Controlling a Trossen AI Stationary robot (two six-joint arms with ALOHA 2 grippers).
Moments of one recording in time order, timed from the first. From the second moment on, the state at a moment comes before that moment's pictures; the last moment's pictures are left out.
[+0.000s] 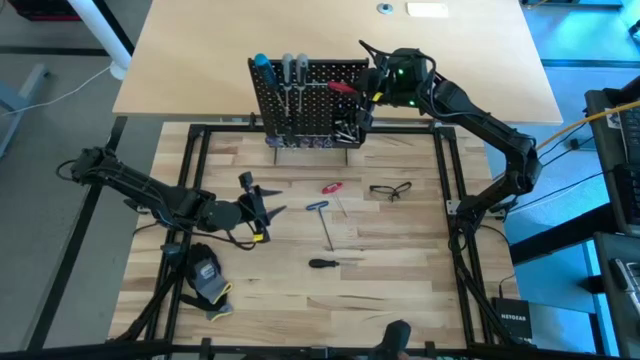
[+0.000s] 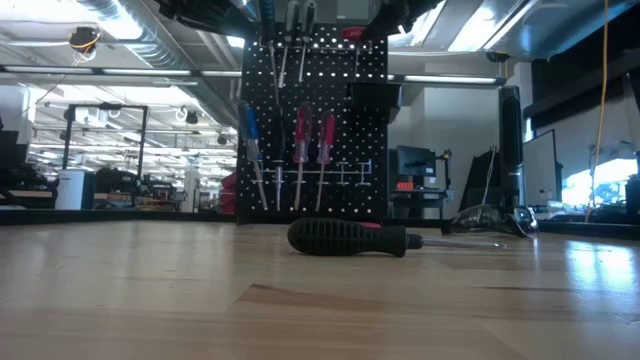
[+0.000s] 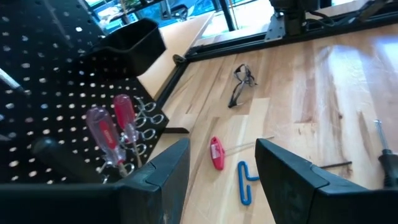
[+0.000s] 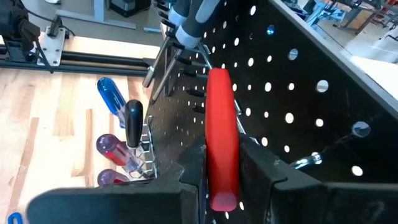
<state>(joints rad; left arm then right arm) -0.35 1.13 0.79 -0.12 -0.80 0.06 -0.60 1.53 1.68 -0.54 -0.13 -0.44</state>
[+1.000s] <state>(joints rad) -0.34 1.13 0.79 -0.11 -0.77 0.05 -0.60 1.53 1.76 -0.66 -0.07 -0.11</state>
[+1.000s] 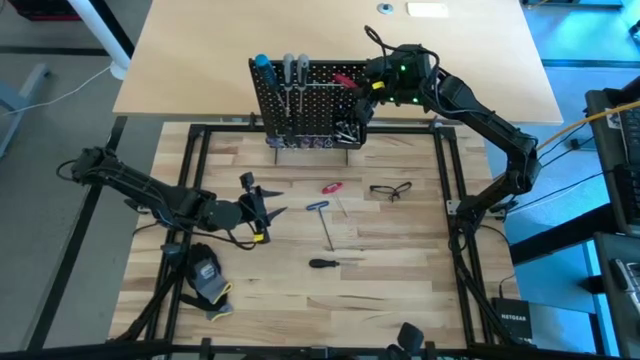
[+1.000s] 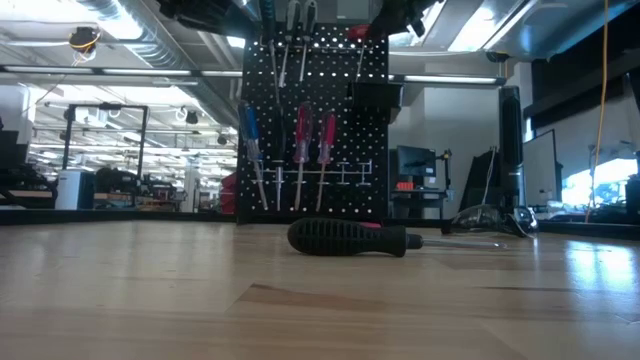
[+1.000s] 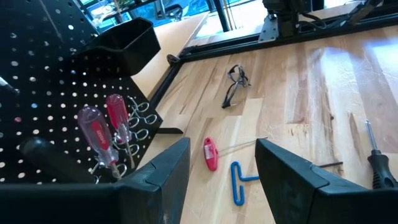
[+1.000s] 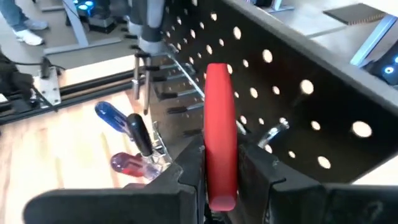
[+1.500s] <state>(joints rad) -0.32 1.22 0.79 -0.06 -0.73 0.08 -0.61 1.58 1.77 -0.62 -0.09 -0.19</state>
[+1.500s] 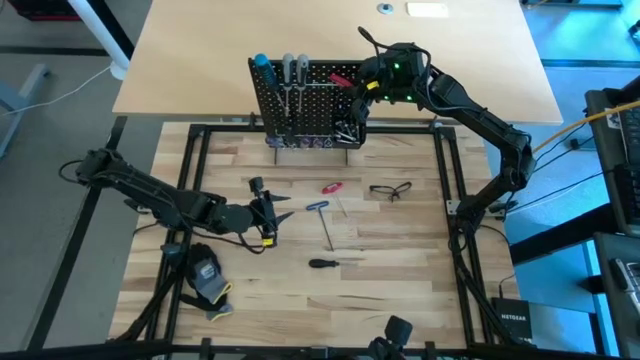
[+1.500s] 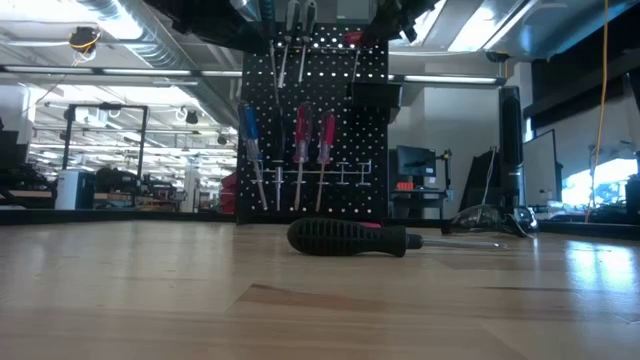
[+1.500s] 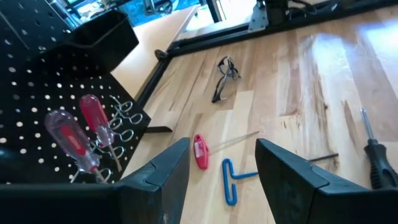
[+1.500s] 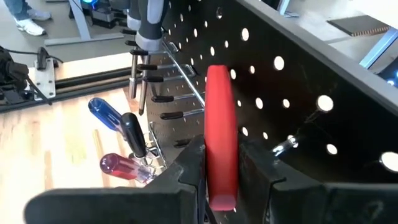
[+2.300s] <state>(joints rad) -0.32 1.23 0.79 -0.05 -0.71 0.08 -0.61 1.47 1.76 -0.67 -0.02 -0.19</state>
